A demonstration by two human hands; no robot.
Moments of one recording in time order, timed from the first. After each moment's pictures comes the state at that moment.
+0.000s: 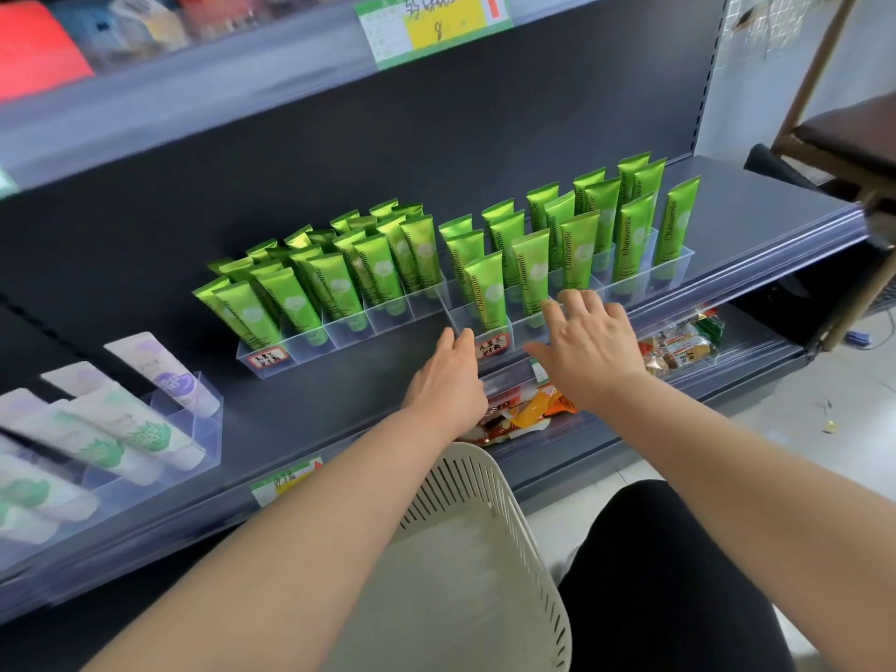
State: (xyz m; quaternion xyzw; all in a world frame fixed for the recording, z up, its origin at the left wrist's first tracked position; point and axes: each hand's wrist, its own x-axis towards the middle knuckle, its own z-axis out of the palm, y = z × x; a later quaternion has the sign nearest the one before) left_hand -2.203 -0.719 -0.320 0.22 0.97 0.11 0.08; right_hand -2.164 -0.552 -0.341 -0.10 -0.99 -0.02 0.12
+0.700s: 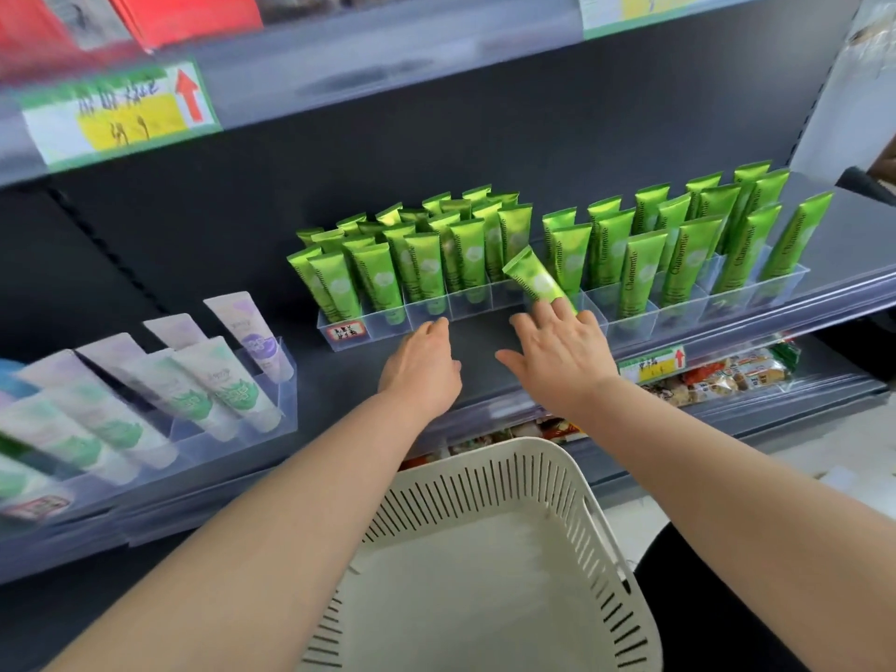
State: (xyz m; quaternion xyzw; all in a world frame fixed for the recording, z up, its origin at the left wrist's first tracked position) left_hand -2.251 -0.833 -0.311 0.16 0.98 0.11 0.03; right_hand -2.207 -0.672 -0.324 -0.01 -0.99 -0.03 0.12
